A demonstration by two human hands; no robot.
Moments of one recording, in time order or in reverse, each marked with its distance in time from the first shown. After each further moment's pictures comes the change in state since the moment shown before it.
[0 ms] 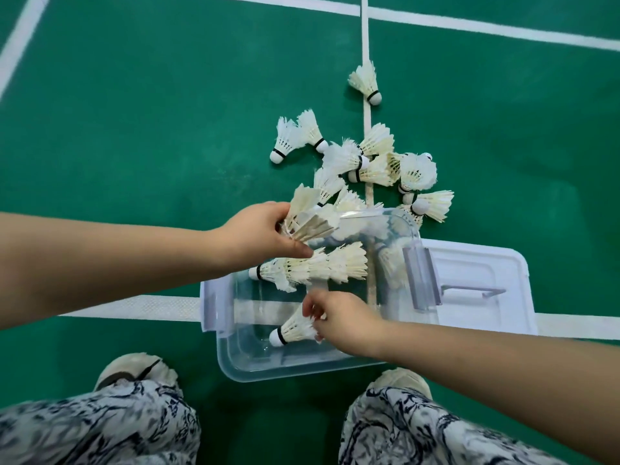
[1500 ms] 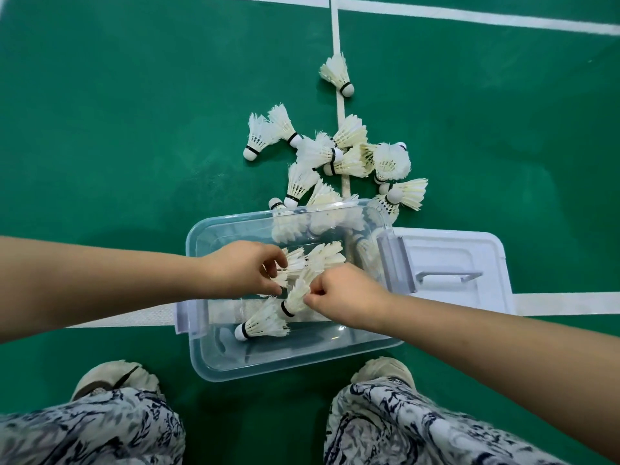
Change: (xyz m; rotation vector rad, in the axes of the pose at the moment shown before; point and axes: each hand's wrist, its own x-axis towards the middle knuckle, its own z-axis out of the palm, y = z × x) left_hand 0.011 -0.022 0.036 0.469 -0.303 0.041; right_hand -0.012 0.013 -0.034 -0.190 0.105 0.044
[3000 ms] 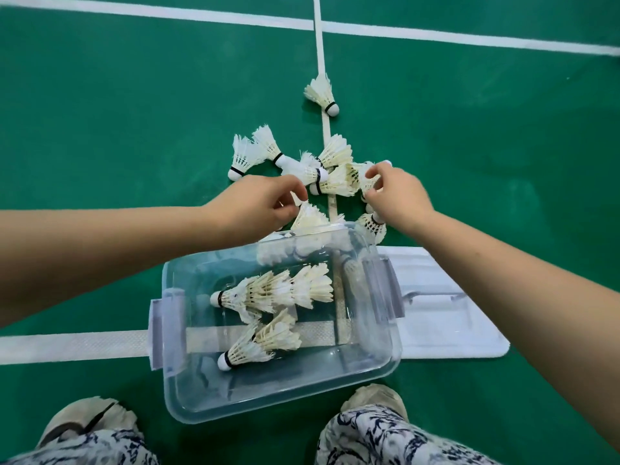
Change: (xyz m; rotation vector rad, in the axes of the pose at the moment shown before) left_hand 0.034 0.040 -0.073 -0.046 0.411 0.177; right_hand 0.061 0.079 -0.118 0.103 0.576 0.249
